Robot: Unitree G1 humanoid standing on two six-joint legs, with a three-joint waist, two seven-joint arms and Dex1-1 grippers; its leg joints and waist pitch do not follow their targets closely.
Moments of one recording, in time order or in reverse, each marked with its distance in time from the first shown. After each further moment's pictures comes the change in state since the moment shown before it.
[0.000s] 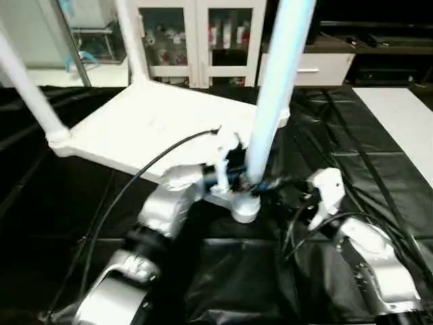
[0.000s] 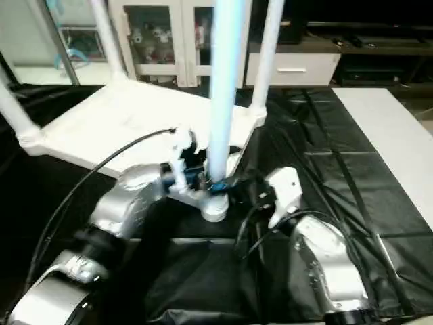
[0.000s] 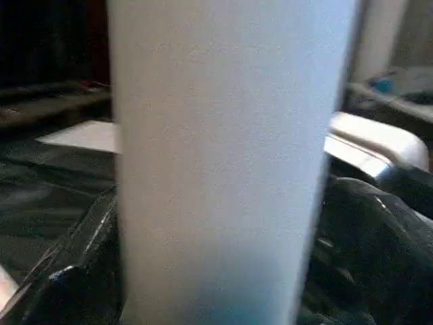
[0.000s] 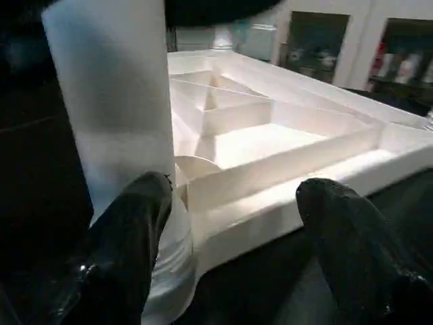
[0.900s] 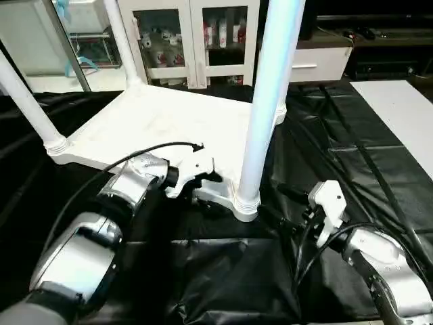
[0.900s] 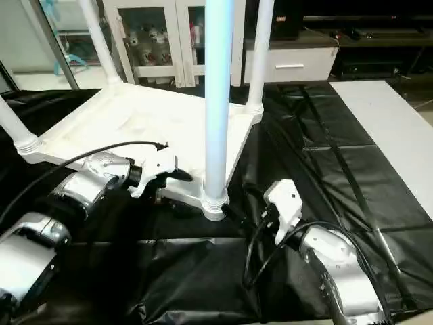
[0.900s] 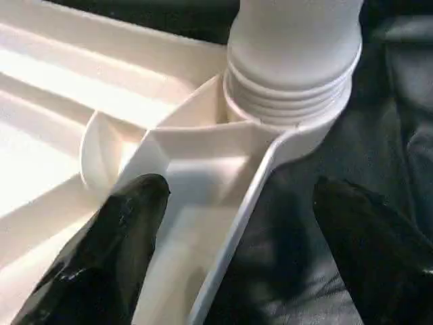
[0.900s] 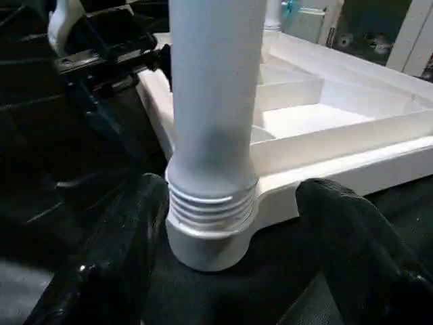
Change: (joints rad) left arm -0.217 0.279 -0.188 0.522 0.373 -0.212 -0.207; right arm 0.077 -0.086 0.047 -0.104 0.009 0.035 0.117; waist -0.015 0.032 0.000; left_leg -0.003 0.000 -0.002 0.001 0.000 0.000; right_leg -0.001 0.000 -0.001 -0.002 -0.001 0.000
